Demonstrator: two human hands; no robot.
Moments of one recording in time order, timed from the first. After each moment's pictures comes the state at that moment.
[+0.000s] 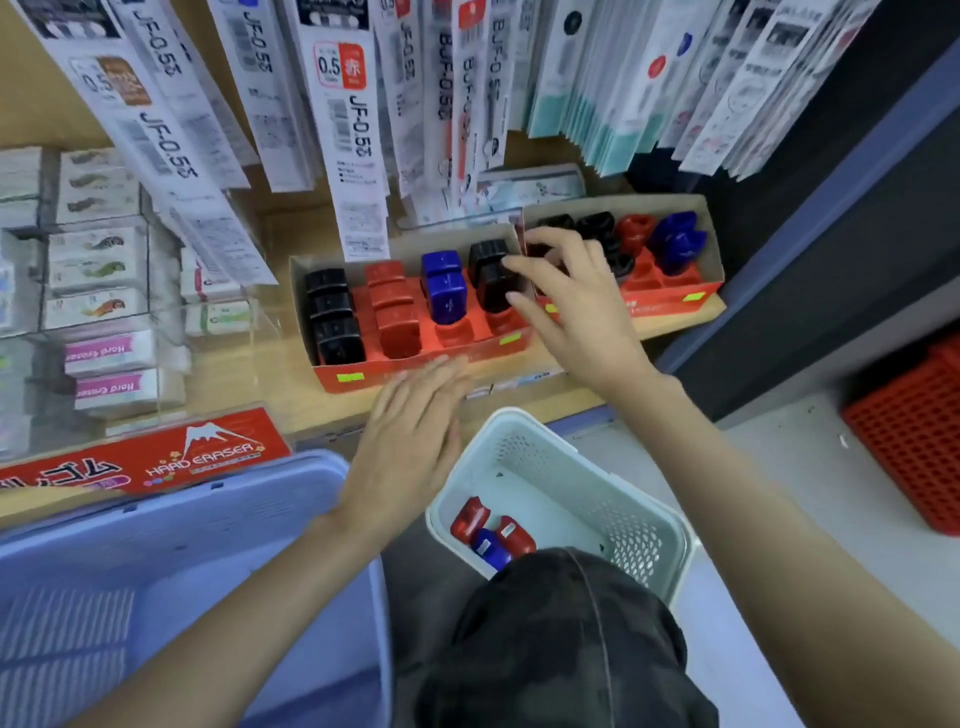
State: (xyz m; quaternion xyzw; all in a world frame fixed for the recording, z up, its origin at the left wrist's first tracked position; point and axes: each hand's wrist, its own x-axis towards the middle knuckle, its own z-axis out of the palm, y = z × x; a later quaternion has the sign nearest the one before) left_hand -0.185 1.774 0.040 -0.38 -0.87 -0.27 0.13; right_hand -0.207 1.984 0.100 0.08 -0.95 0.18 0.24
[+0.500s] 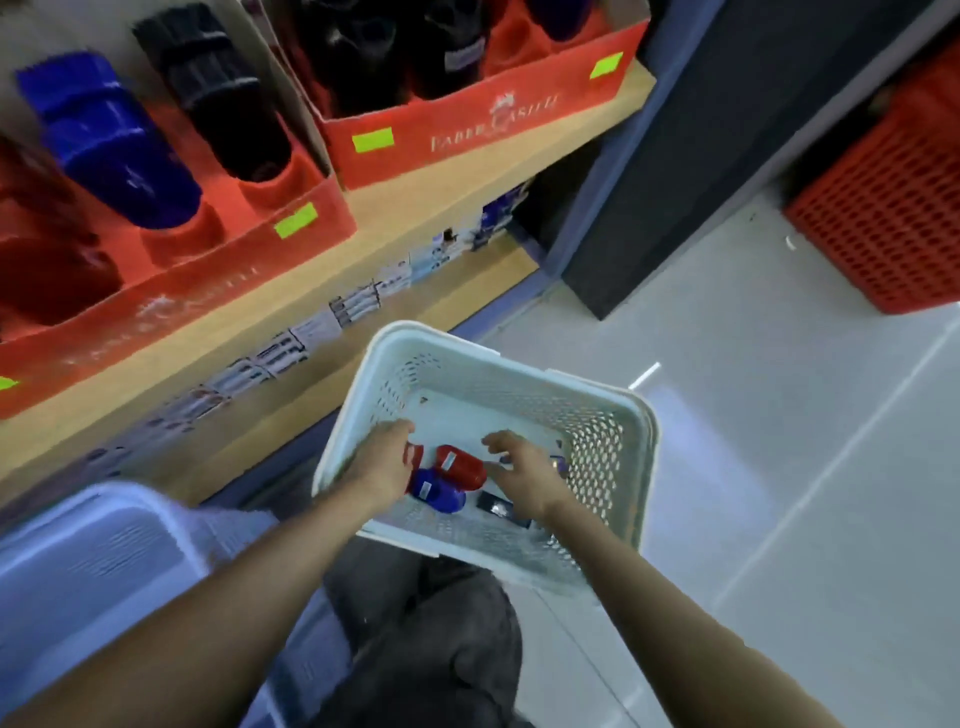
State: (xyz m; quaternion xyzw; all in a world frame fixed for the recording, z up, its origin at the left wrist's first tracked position) left_hand -0.186 1.844 -0.165 -0.25 -0.87 -0.12 -0.40; right_hand -0.060 1.981 -0.166 -0.34 -0.80 0.46 -0.20
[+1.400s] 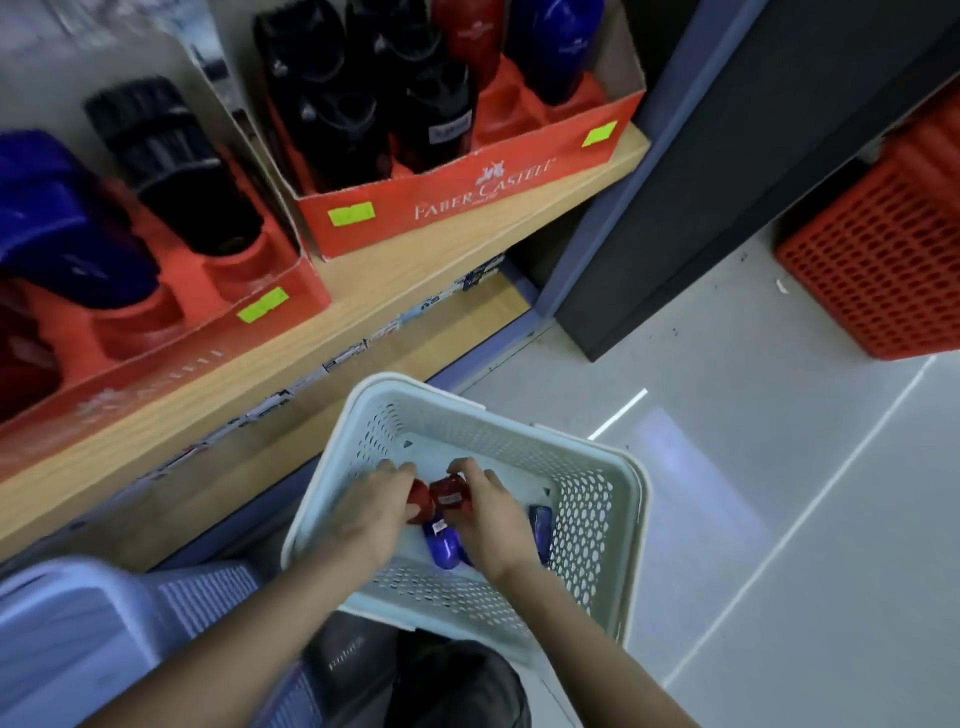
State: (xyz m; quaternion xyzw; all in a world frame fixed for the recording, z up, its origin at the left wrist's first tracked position) left_hand -0.188 1.871 -0.129 -0.32 -0.88 -0.02 -0.36; right_hand -0.081 1.964 -0.164 -0.32 -0.84 0.42 -0.11
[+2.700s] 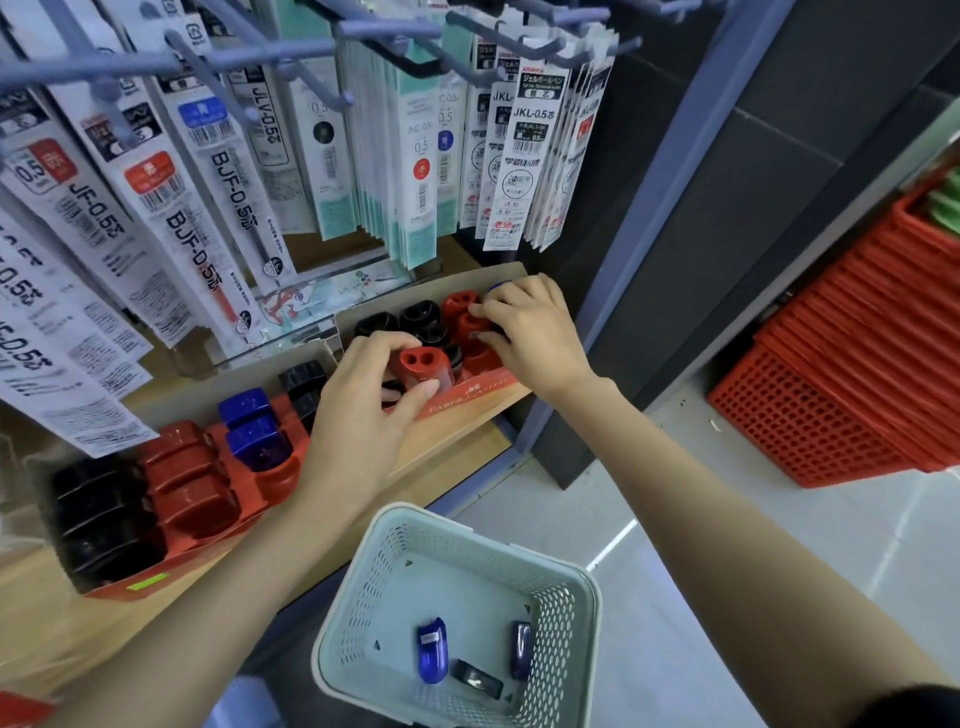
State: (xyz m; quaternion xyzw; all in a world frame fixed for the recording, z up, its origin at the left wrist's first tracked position) left_hand -0.256 1.914 0.123 -0.30 -0.81 -0.50 -0.04; right_hand -0.235 2.123 0.101 -0.06 -0.98 0.05 0.18
